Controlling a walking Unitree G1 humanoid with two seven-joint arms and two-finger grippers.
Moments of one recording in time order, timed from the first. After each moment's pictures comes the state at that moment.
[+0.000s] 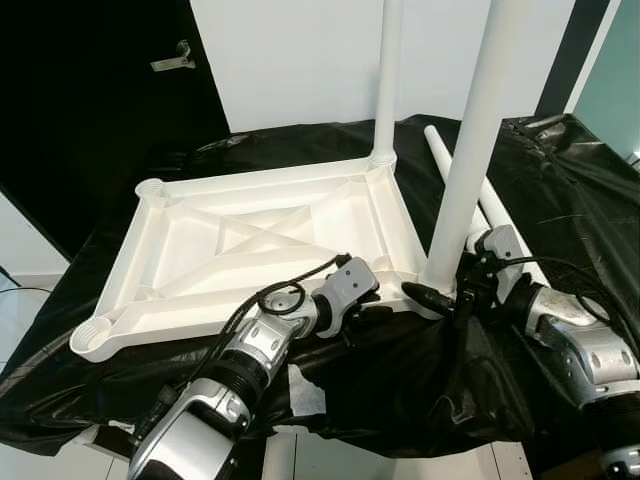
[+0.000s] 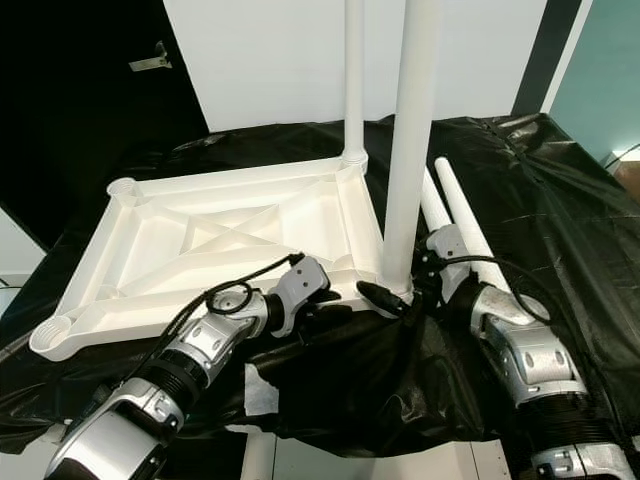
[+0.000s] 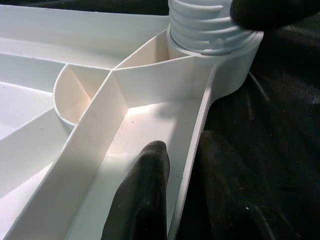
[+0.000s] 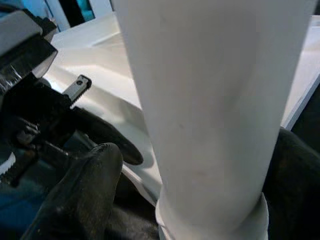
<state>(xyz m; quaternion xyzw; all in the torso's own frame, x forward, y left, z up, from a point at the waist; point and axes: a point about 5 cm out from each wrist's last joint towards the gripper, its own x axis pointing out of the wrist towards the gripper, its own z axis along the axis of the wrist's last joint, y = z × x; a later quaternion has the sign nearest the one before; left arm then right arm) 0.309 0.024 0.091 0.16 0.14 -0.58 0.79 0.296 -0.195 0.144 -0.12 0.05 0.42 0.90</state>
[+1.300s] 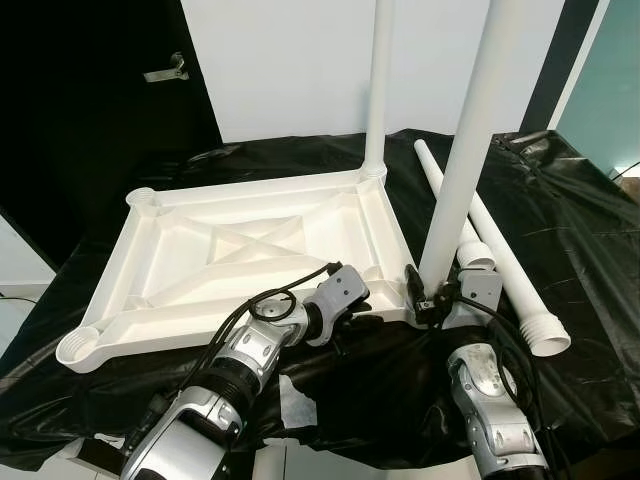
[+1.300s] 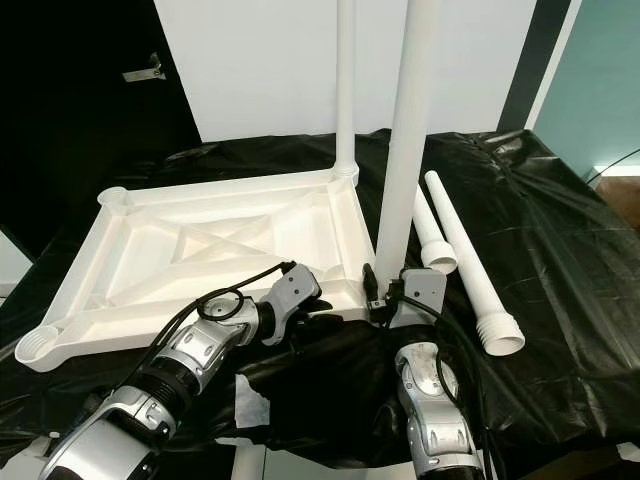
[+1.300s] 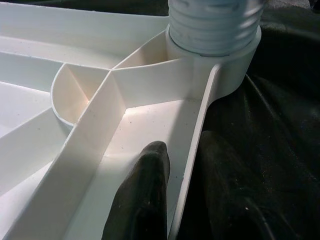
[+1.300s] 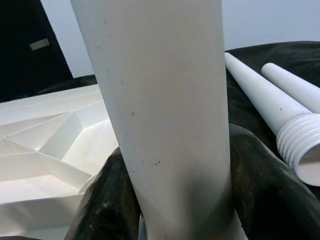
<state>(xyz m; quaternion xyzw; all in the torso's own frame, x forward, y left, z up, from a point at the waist) 0.305 0.035 0.084 0.15 0.17 -0.58 0.78 0.268 -0.141 0.106 -0.01 -0.04 0.03 1.00</state>
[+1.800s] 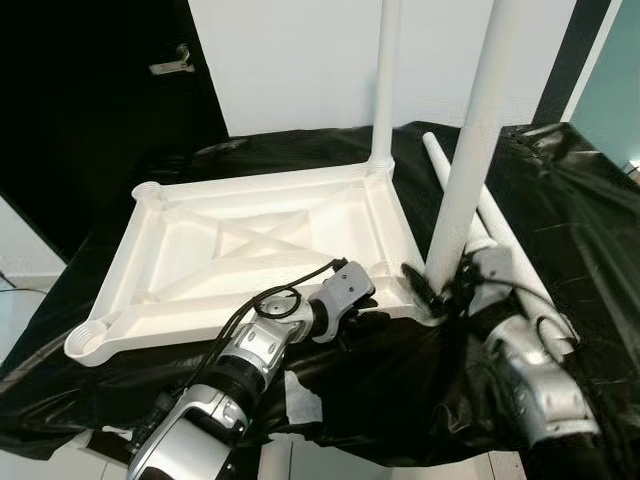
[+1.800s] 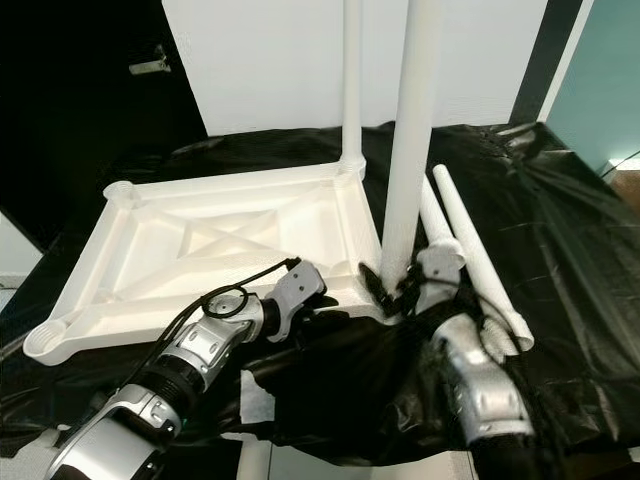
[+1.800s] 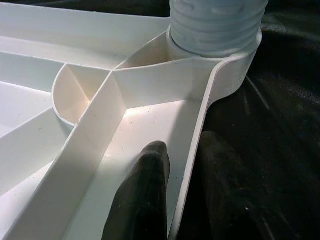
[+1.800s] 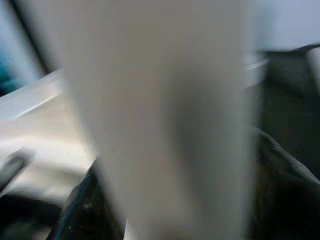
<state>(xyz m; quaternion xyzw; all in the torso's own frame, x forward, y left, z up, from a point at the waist) 0.305 0.027 0.089 0.15 0.15 -0.59 0.78 0.285 -0.172 0.133 -0.04 -0.03 0.25 0.97</state>
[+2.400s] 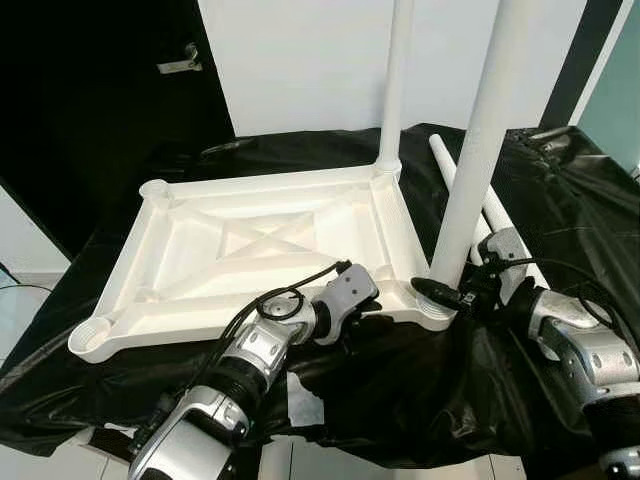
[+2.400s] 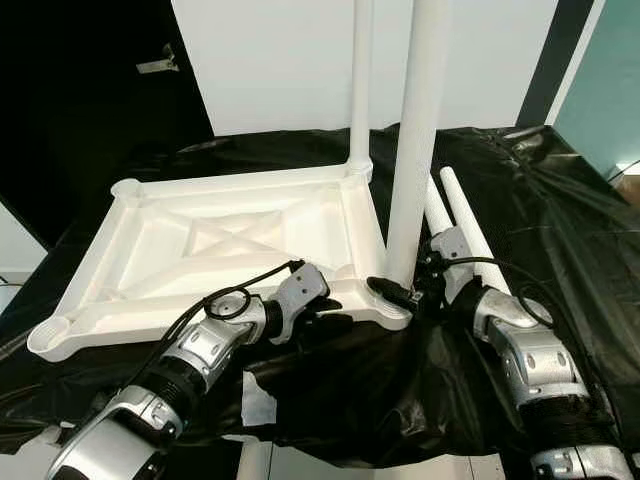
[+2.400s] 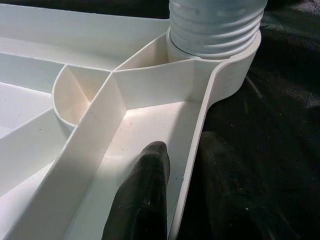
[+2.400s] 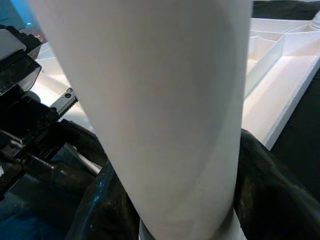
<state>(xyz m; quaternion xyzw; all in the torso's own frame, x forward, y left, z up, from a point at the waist) 0.304 0.028 0.089 0.15 0.15 -0.59 0.78 0.293 -0.196 0.142 -0.10 0.06 0.41 0.90</state>
